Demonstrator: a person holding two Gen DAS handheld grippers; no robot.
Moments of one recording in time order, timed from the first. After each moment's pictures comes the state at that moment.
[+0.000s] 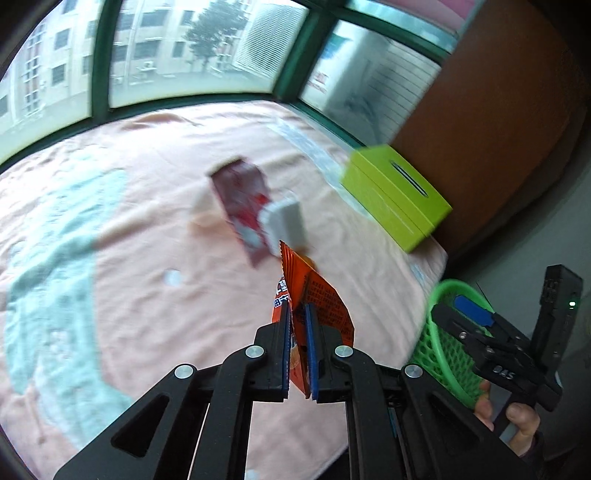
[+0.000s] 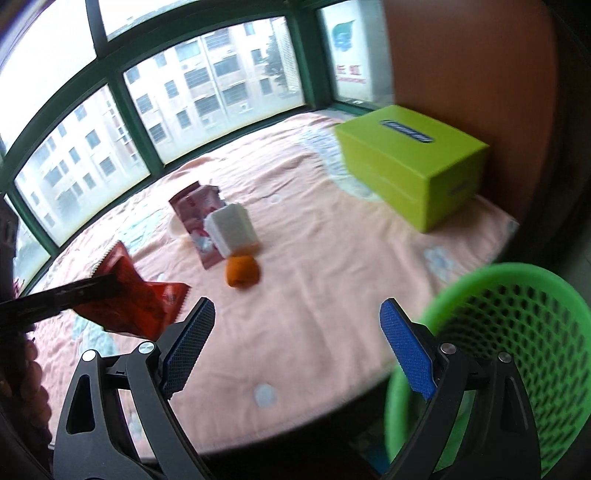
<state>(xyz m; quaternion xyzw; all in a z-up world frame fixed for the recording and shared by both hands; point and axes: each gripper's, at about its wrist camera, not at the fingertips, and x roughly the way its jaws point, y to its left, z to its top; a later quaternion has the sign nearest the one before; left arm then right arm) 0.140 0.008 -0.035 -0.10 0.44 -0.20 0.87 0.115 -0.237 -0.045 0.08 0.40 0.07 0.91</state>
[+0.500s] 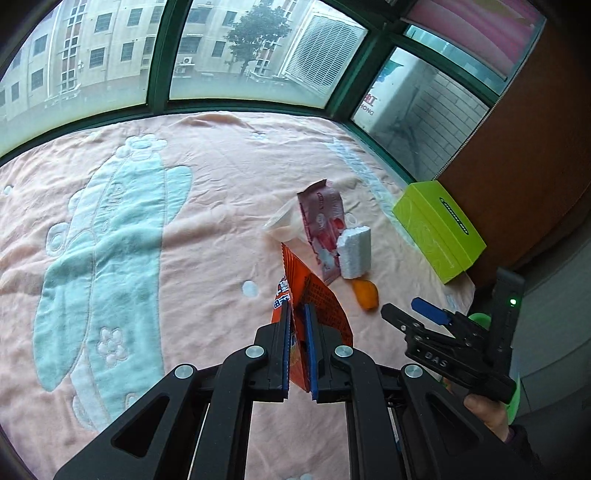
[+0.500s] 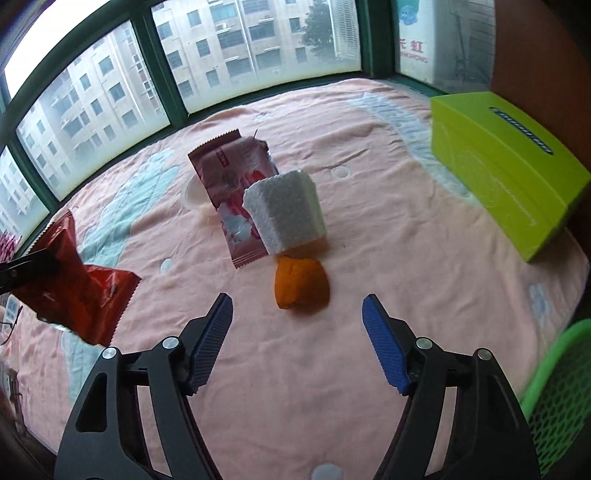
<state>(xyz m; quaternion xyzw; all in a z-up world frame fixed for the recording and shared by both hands) 0.155 0.076 -0.042 -0.14 0.44 -0.14 0.87 0.191 -0.165 -0.097 0.02 0.45 0.11 0.89</state>
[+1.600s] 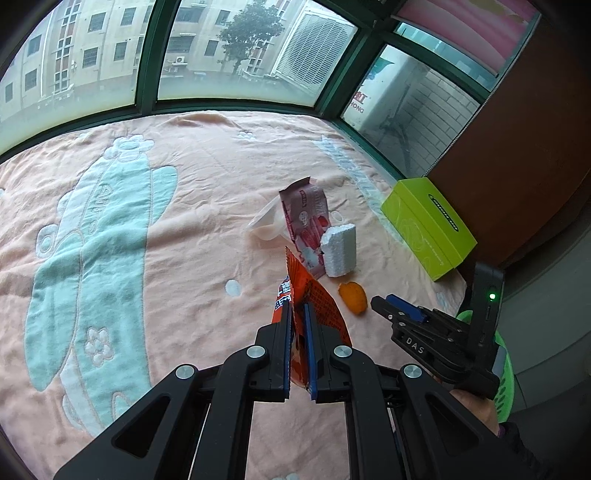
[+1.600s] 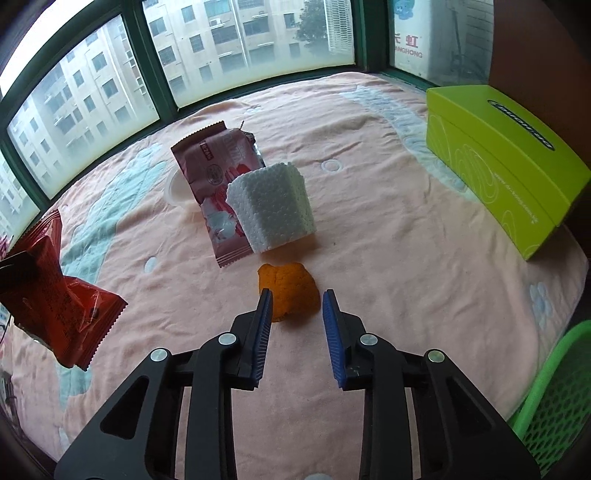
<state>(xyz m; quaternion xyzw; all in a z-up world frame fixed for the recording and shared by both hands) 0.149 0.060 -0.036 -0.14 0.44 -0.16 0.87 0.193 -0.172 -0.102 0.02 0.45 0.10 0.88</state>
